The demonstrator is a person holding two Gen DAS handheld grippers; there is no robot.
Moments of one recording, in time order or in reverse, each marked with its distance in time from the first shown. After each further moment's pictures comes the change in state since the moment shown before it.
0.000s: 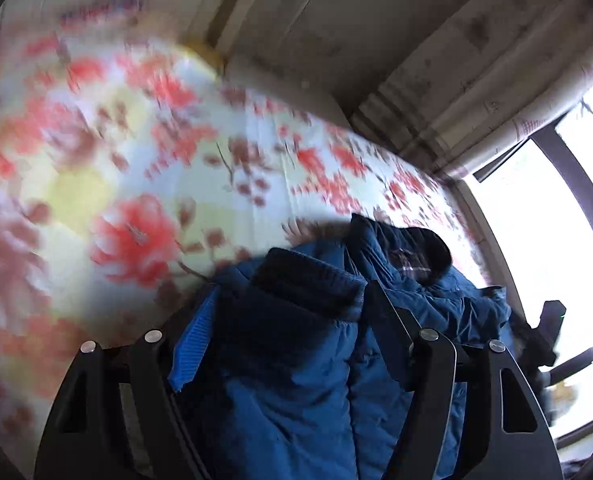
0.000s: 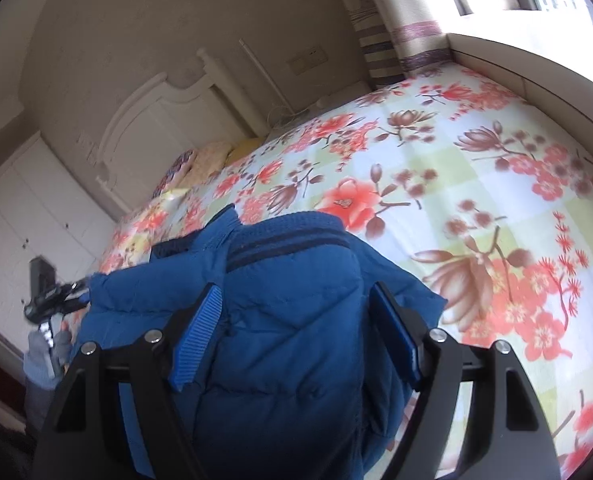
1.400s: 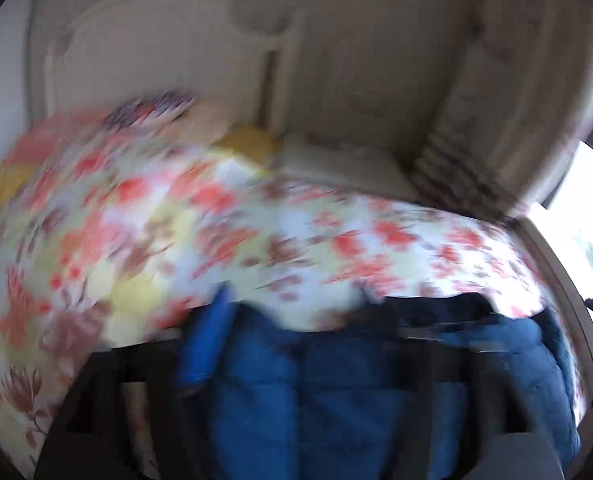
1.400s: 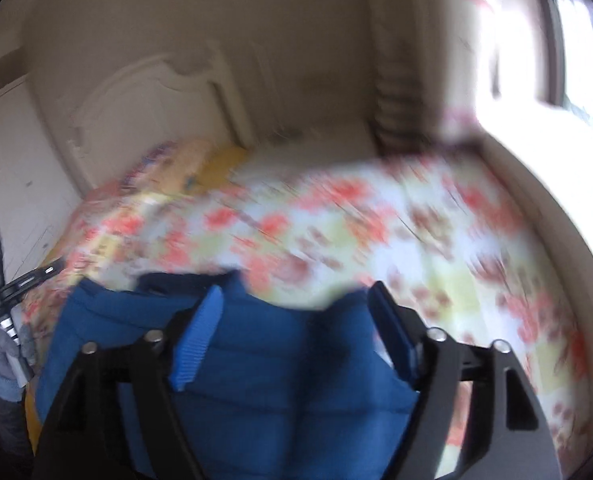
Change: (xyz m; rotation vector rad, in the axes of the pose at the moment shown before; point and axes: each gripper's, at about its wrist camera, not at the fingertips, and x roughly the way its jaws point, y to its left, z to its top) left arm -0.016 -0.093 0.018 0.176 -0.294 0.360; right arm 0.011 0.106 0.081 -0.253 -0.055 -0.162
